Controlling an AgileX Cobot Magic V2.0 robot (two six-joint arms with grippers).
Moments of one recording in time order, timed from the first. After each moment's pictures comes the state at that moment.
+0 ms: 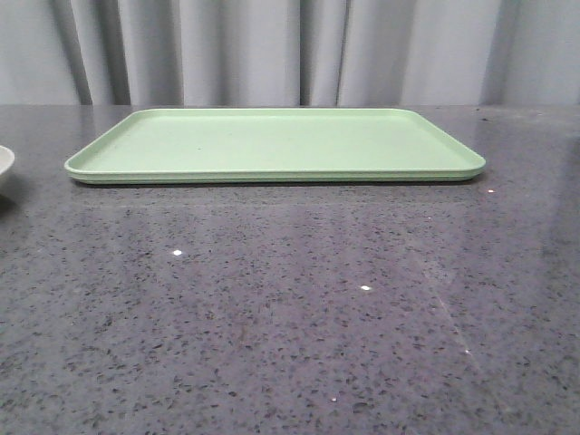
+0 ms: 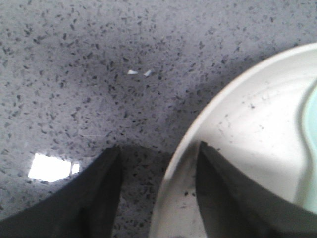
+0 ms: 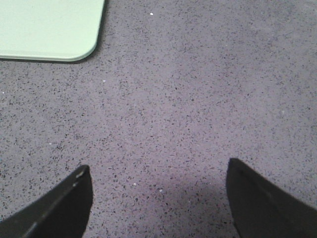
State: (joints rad) left arm 0.41 1.46 -0.96 -0.30 0.74 0.21; right arm 0.07 0.55 -0.73 0.00 0.90 0.03
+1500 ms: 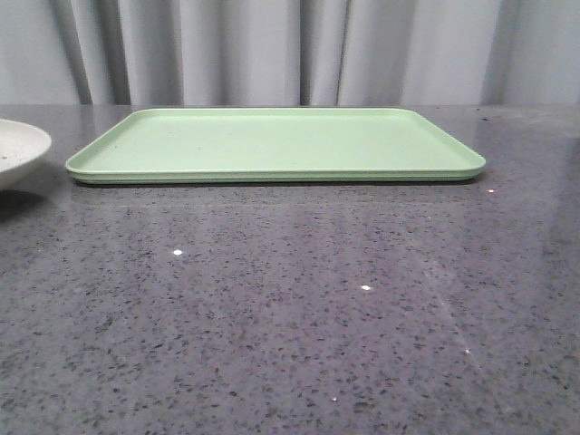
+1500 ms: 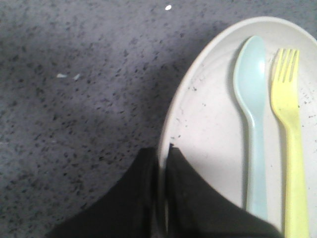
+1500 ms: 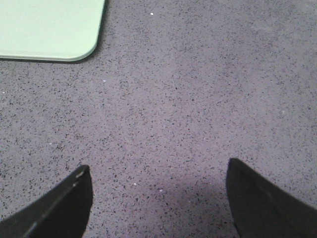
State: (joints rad) left arm 0.58 1.47 -1.01 -0.74 0.98 0.56; right arm 0.07 0.55 -0.73 0.00 0.90 0.03
